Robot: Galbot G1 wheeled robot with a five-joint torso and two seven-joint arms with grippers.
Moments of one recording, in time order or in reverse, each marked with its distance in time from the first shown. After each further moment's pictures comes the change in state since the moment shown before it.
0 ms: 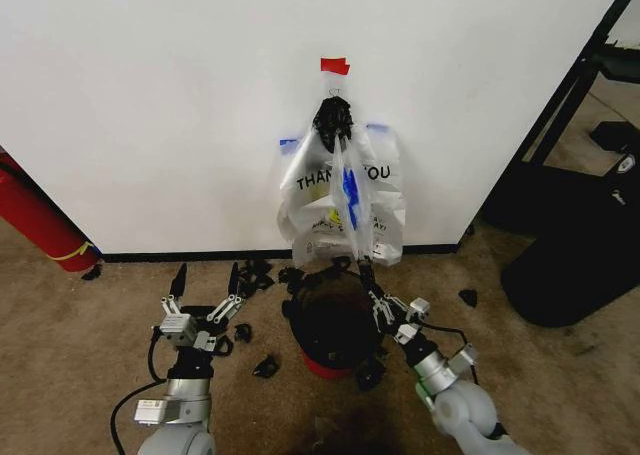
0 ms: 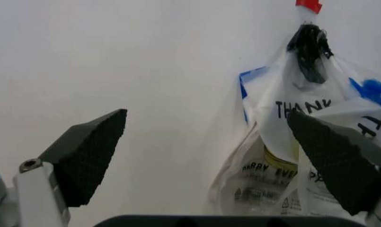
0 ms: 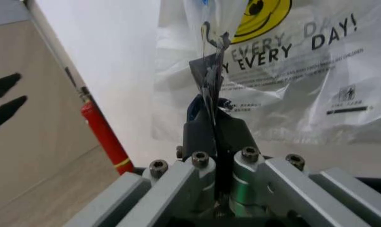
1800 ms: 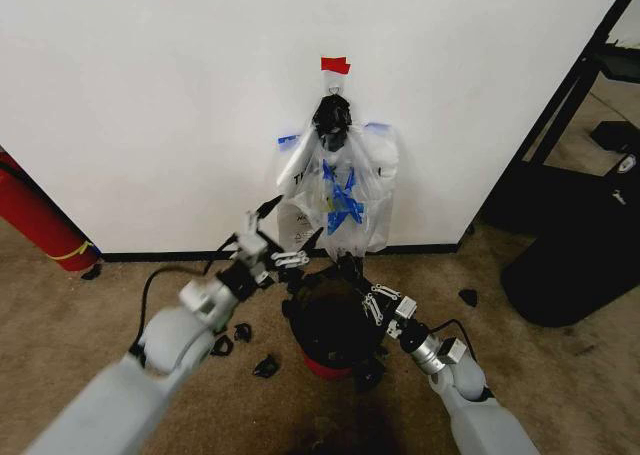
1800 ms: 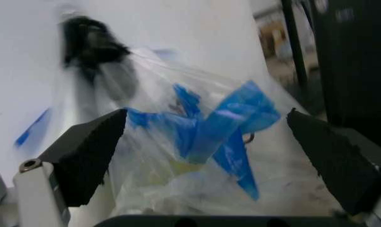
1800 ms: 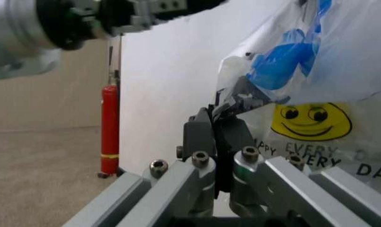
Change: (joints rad) left arm -0.789 0.616 0.549 0.156 -0.060 0.298 0.096; right arm 0.170 0.098 0.019 -0.183 -0.297 0.369 -0.199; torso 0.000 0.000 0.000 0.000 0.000
